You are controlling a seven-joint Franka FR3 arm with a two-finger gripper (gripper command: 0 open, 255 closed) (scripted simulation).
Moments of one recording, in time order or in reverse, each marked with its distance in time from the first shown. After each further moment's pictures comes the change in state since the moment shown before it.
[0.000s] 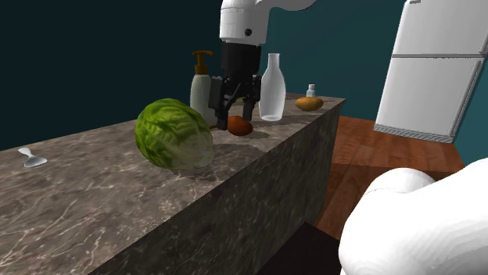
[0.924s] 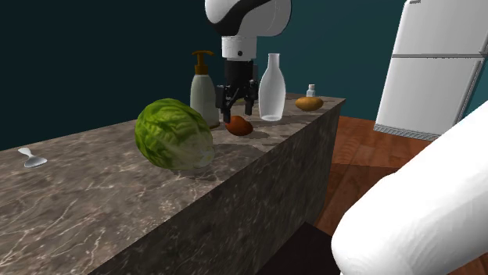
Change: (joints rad) arm -0.113 0.353 -0.089 0.164 -0.134 0.180 -0.043
